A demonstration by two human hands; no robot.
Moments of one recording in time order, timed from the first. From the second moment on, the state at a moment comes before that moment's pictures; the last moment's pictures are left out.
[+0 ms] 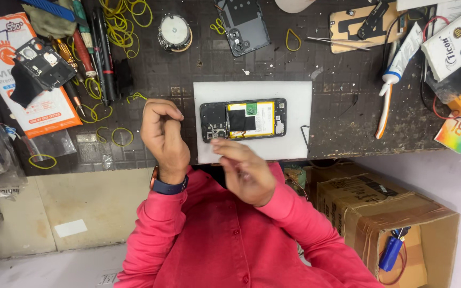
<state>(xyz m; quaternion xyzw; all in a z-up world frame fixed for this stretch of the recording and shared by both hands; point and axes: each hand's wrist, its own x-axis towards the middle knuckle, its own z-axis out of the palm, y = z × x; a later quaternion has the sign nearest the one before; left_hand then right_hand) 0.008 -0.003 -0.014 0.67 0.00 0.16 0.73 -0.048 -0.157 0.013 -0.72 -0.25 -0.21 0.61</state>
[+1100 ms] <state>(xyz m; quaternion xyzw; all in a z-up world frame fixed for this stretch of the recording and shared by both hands) 0.007 -0.002 -0.014 0.68 0.01 0.15 0.72 0.039 -0.272 -0.004 -0.79 -0.07 -0.24 0.56</state>
